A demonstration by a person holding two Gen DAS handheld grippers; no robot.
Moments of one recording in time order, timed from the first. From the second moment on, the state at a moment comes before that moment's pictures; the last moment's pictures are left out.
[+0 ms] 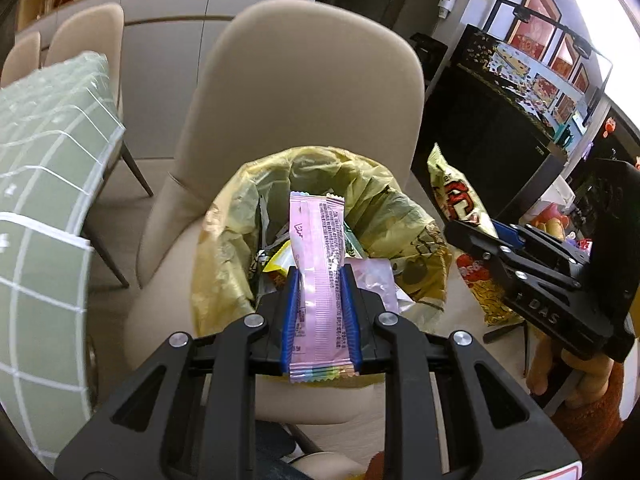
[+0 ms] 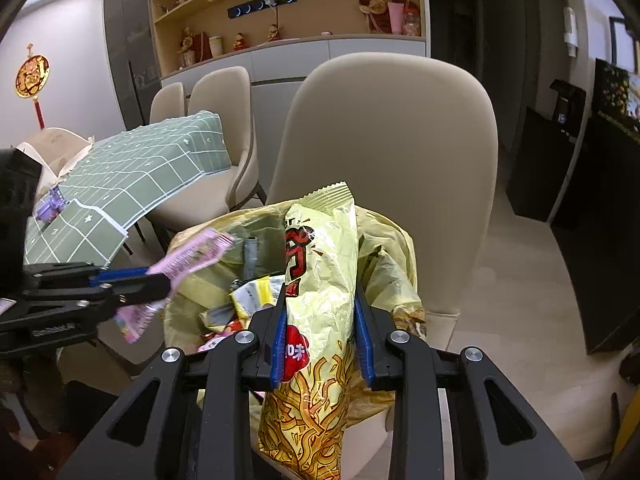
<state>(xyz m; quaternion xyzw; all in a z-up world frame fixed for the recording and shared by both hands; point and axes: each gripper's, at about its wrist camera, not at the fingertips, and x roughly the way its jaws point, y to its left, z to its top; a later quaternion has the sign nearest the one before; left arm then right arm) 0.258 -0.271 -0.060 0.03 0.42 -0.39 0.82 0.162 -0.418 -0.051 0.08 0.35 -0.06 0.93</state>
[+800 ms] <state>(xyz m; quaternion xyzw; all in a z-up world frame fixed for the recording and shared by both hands) 0.283 -0.217 -0.079 -0.04 0.43 -0.27 0.86 0.220 -0.391 -0.074 0.07 0.39 -0.02 0.92</state>
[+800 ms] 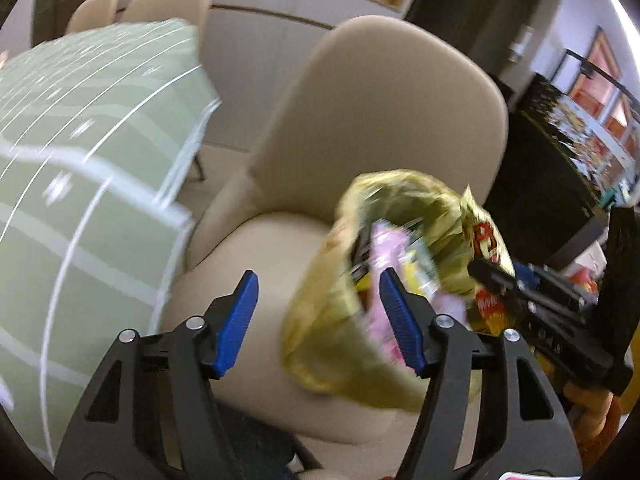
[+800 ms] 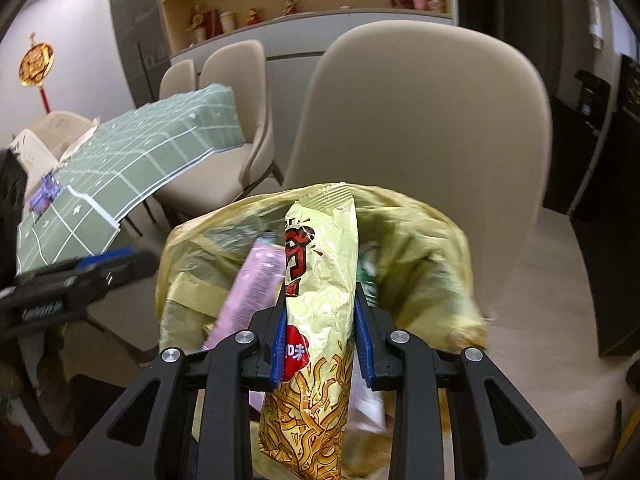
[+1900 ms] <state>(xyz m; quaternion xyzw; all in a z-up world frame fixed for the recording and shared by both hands) 0.188 -0.144 -0.049 -0.03 0.40 -0.29 0.87 0.221 -0.374 -0.092 0.11 0.43 -0.05 0.89</state>
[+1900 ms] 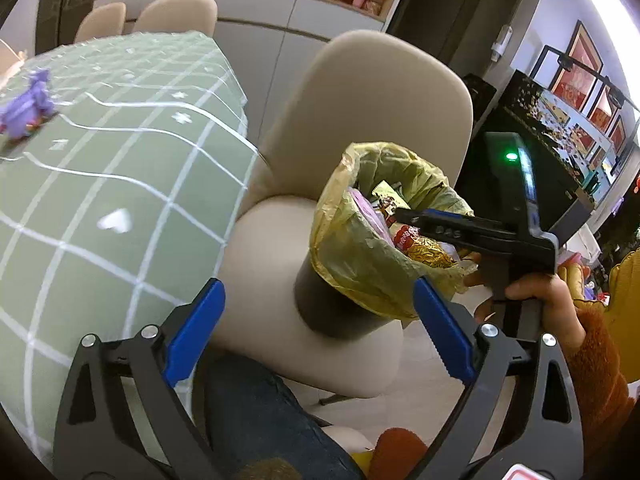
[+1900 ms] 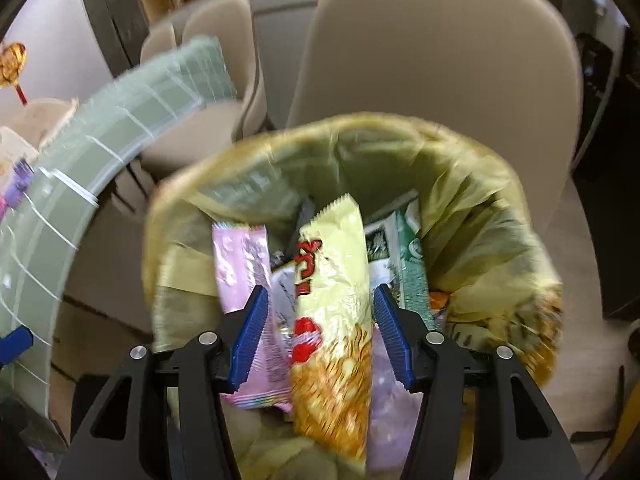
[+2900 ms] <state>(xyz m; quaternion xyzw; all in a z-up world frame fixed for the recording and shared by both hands) -0.022 0.003 0.000 0.02 0.24 0.00 0.97 -0.019 -0.159 -0.010 0.04 0.25 0.09 0.96</state>
